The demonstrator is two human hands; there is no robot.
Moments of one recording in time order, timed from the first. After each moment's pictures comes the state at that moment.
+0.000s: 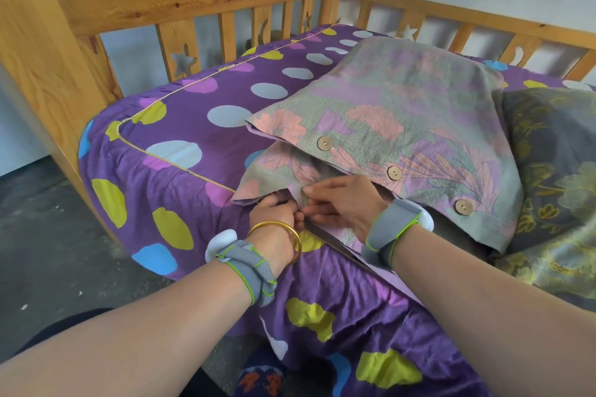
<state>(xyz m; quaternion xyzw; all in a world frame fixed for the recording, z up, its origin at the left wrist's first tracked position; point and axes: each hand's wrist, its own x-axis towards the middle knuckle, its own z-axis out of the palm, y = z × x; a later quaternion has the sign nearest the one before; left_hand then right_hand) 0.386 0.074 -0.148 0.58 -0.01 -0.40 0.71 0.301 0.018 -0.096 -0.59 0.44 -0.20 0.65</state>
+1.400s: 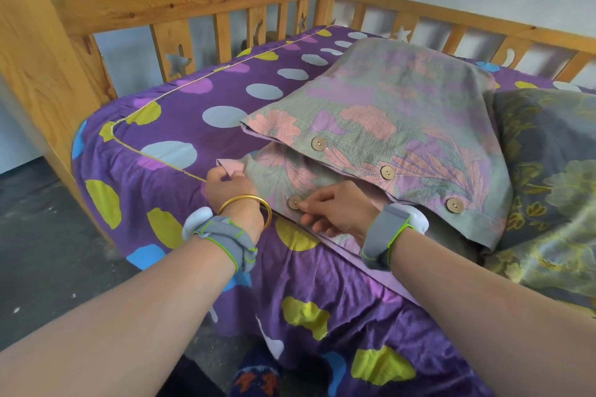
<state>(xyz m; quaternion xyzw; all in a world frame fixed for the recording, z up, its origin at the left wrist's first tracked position) 0.442 0.065 -0.139 0.72 0.03 -0.11 0.68 0.292 0.016 -0.104 -0.69 0.44 -0.10 0.56</state>
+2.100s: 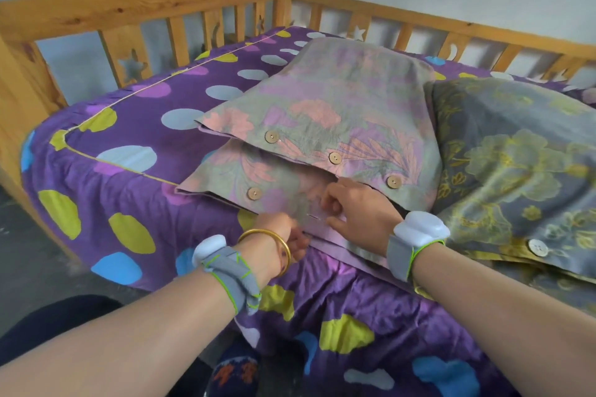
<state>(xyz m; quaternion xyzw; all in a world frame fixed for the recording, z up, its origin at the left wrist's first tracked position) 0.316 0.091 -0.129 0.62 -0.07 -0.57 0.53 0.188 0.012 -0.096 -0.93 0.35 -0.07 0.08</state>
